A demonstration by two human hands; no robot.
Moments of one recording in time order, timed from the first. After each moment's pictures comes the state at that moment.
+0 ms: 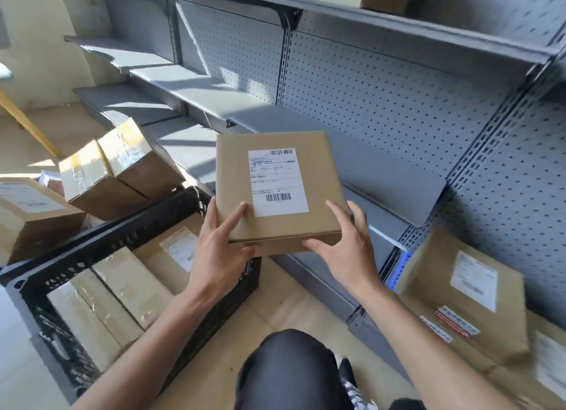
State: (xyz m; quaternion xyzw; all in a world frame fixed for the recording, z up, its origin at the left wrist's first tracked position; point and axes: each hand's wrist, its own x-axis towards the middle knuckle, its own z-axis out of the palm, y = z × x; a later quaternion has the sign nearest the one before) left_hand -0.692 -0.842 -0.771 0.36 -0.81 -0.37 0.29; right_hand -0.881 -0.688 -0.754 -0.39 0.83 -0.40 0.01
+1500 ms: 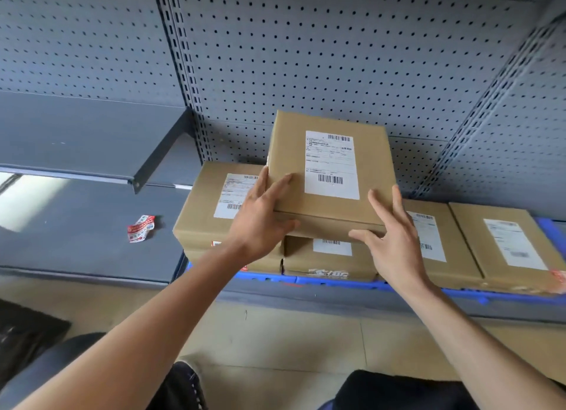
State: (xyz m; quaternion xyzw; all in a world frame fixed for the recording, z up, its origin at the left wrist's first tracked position) left_hand -1.042 -0.437 -0.778 -0.01 -0.93 -0.37 0.04; right_hand -1.060 -0.179 -0.815 -0.06 0.92 -0.38 -0.12
